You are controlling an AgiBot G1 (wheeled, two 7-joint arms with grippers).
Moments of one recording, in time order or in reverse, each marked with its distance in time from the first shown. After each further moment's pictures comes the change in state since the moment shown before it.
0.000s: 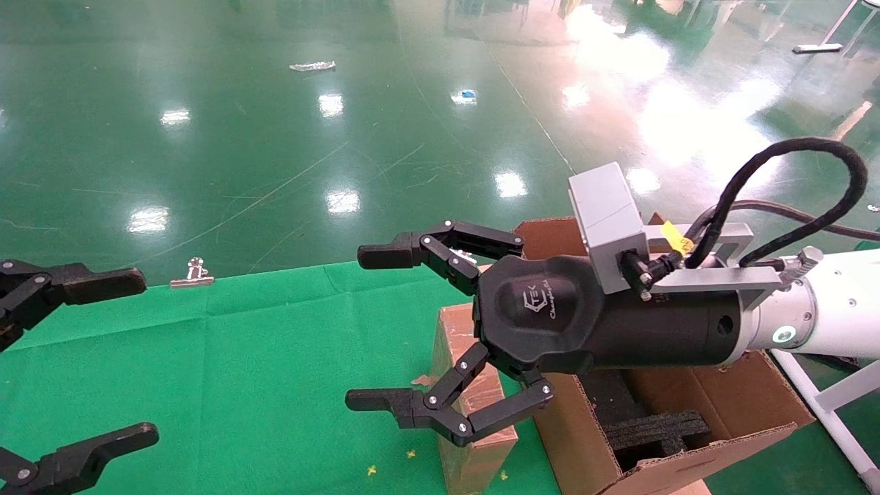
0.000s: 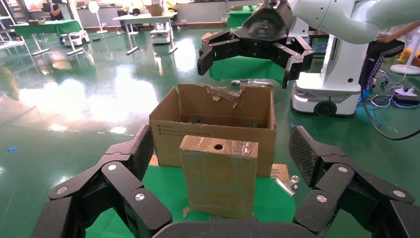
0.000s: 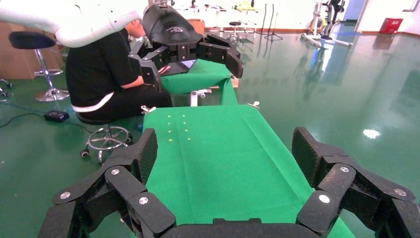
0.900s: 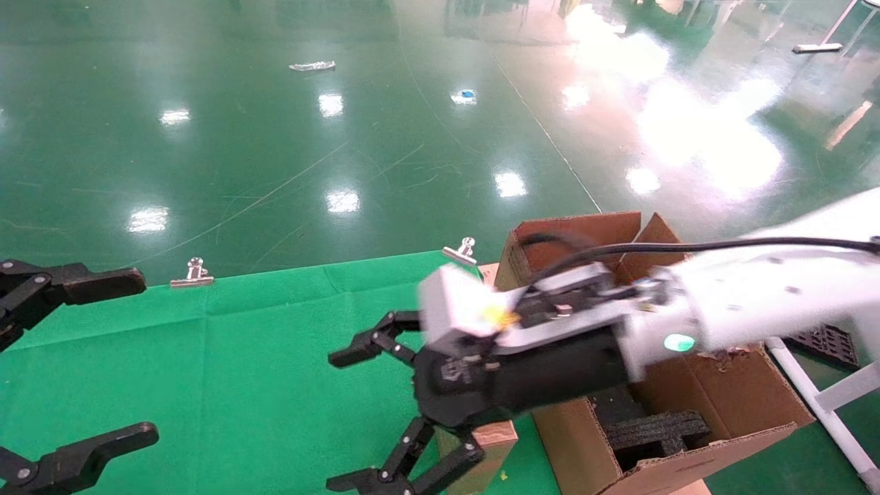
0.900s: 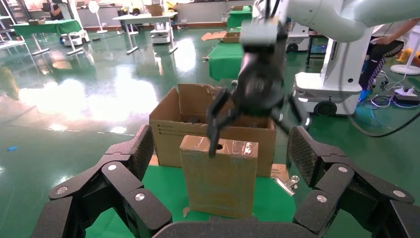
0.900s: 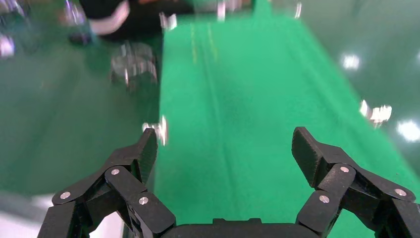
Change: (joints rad) left arm -0.001 0.000 0.001 0.001 -0.001 0.000 0.001; right arm 0.250 -0.118 -0.258 0.064 -0.410 -0.040 0.228
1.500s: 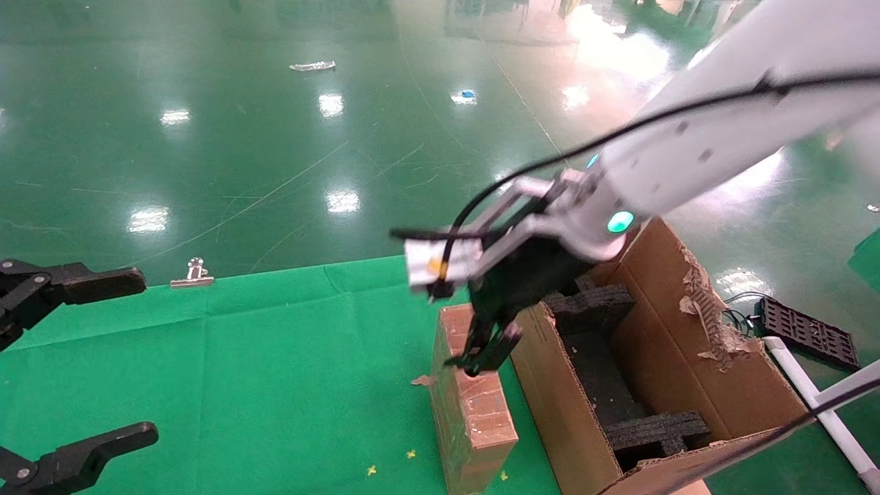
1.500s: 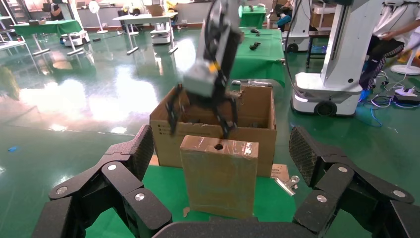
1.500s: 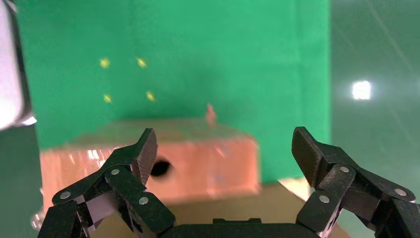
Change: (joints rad) left arm 0.000 -0.001 0.001 0.000 -0.001 -0.001 0.001; right arm 0.589 -0.128 -0.554 0.008 -0.396 -0.050 0.208
